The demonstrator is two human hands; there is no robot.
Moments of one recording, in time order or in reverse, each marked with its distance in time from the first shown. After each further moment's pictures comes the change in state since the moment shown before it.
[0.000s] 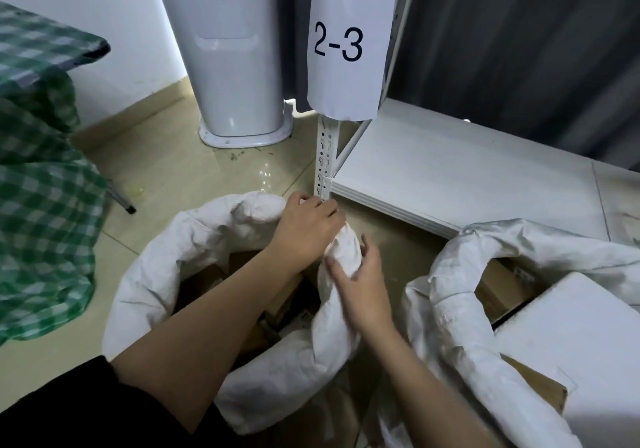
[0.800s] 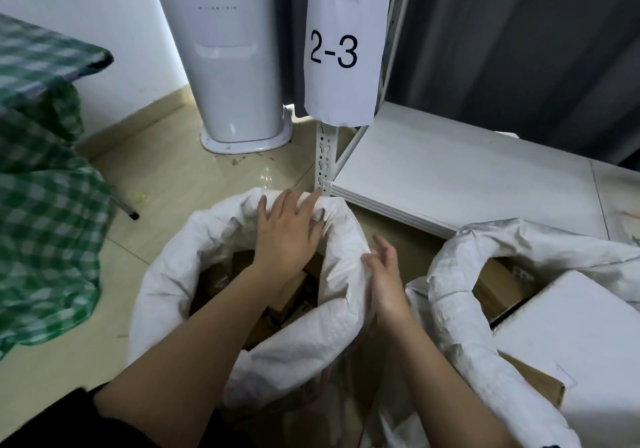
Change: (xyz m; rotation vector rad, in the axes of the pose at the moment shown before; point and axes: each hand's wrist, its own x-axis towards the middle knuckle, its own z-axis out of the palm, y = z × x) left_hand -0.024 -0.001 0.005 -0.255 -0.039 -0.506; right_hand 0.018 0.011 -0.017 0.592 0.037 0.150
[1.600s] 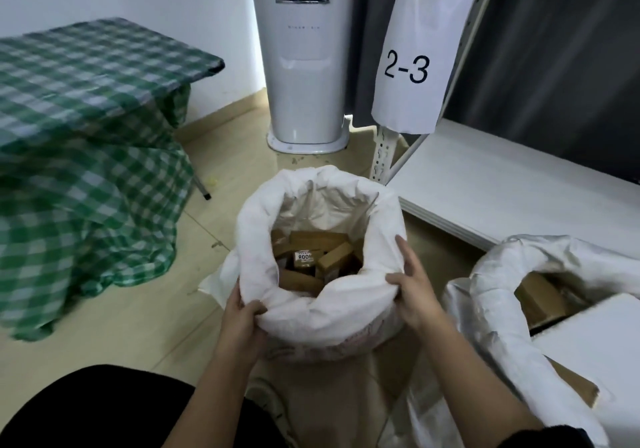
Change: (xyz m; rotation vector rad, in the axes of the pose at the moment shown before) left_hand -0.189 -0.074 -0.024 -1.657 0.274 -1.057; right_hand -0.028 0.014 0.006 0.105 -0.236 0.101
